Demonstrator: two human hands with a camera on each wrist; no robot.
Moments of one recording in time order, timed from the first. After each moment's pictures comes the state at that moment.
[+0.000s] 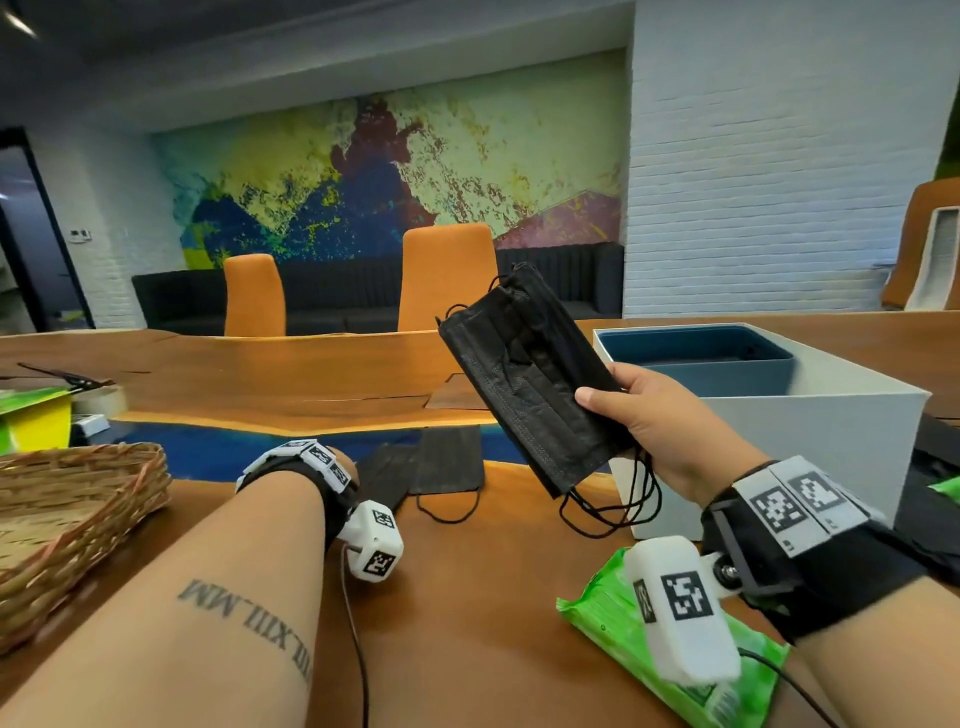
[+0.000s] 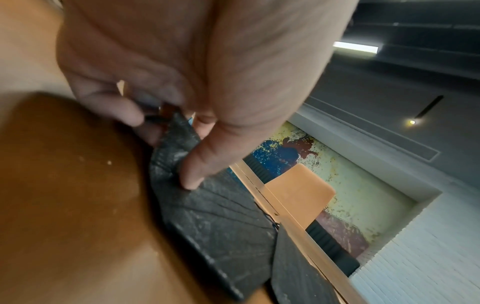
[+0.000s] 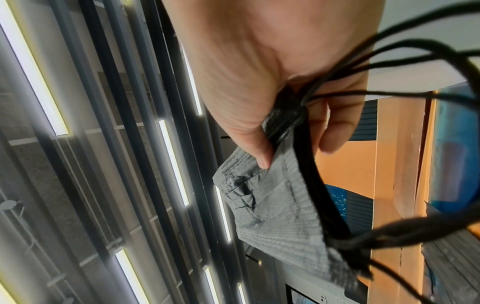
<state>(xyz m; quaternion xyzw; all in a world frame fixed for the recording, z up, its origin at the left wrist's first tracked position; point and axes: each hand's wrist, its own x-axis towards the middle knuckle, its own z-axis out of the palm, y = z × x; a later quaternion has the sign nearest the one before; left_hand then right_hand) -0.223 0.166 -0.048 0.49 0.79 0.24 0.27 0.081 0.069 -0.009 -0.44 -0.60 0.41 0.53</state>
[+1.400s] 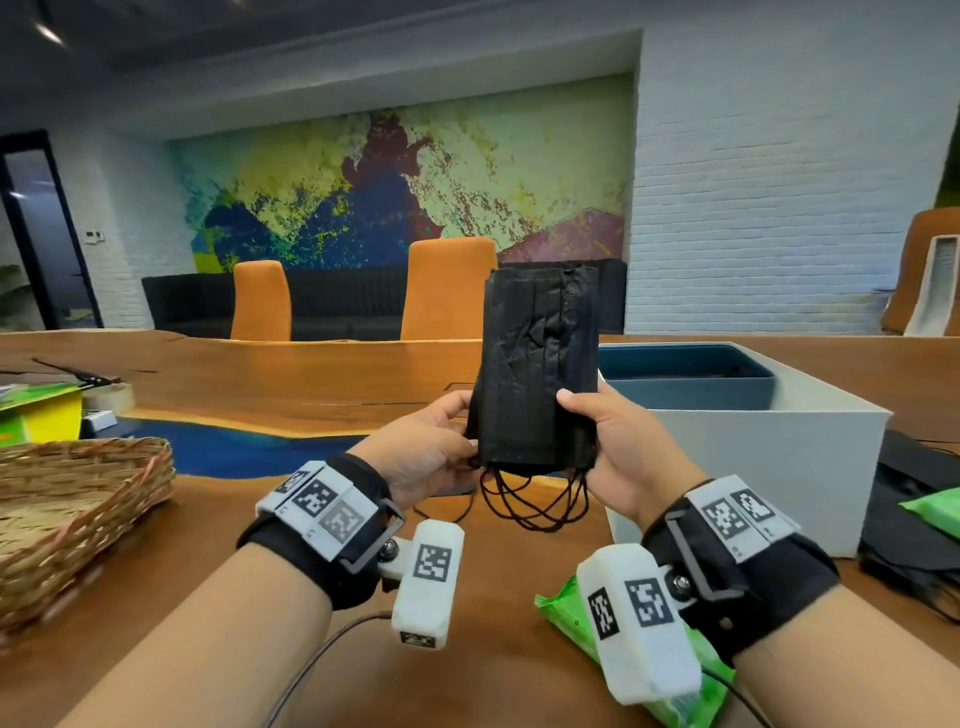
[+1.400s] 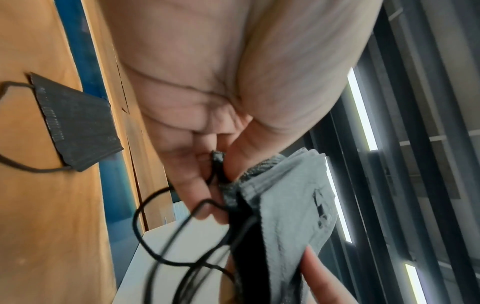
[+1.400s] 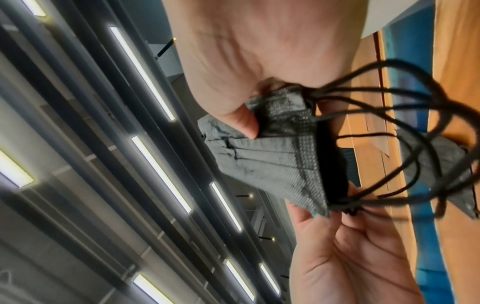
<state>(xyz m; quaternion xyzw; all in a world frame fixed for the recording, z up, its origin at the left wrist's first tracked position) -0.126 0.067 -0.002 0.60 0.39 0.39 0.59 0.053 0.049 -0.006 -0.33 -0.47 0.56 0.59</state>
